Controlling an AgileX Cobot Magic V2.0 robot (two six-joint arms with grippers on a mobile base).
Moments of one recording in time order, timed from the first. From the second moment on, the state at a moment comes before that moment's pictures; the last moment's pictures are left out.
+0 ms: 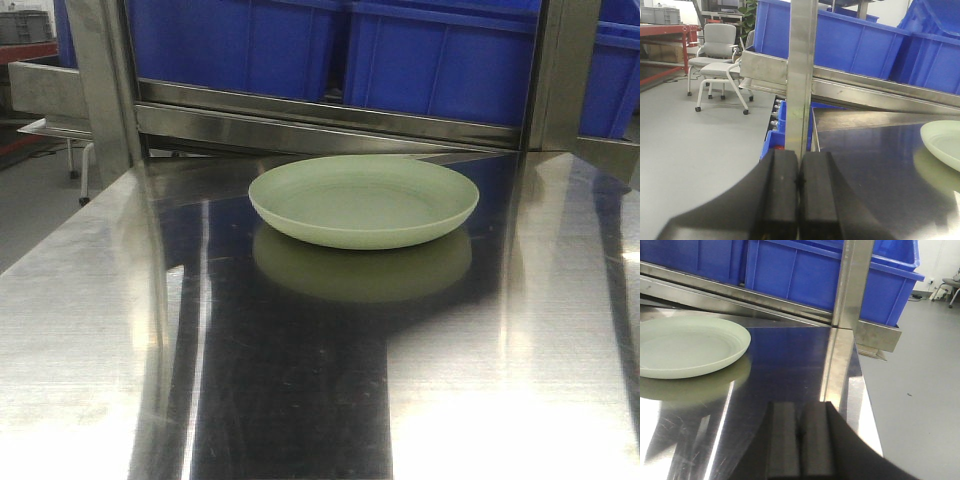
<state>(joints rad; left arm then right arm) -0.06 0.00 0.01 0.04 0.06 -0.10 0.08 -0.01 0.03 0.10 0.09 -0.13</state>
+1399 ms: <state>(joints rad) -0.06 0.00 0.01 0.04 0.06 -0.10 0.08 1.00 -0.79 0.16 0.36 0.07</state>
